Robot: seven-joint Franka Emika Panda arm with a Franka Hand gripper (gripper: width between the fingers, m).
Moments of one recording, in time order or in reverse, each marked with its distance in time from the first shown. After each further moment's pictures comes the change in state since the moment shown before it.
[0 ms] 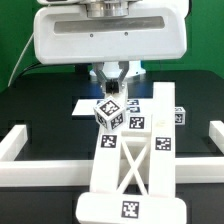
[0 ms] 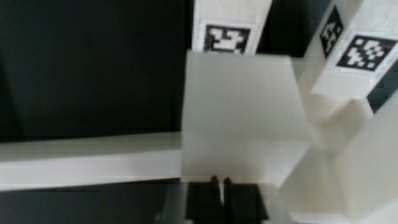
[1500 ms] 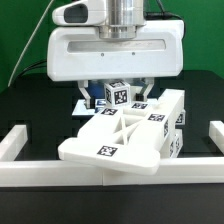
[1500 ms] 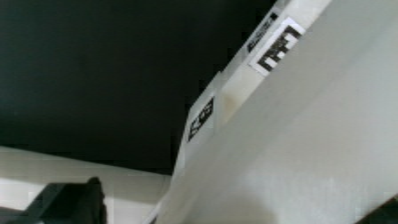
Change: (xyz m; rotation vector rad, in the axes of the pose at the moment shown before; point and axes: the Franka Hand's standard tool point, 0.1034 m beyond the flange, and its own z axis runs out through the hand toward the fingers) arm -0.031 0.001 0.031 -0.049 0.038 -0.415
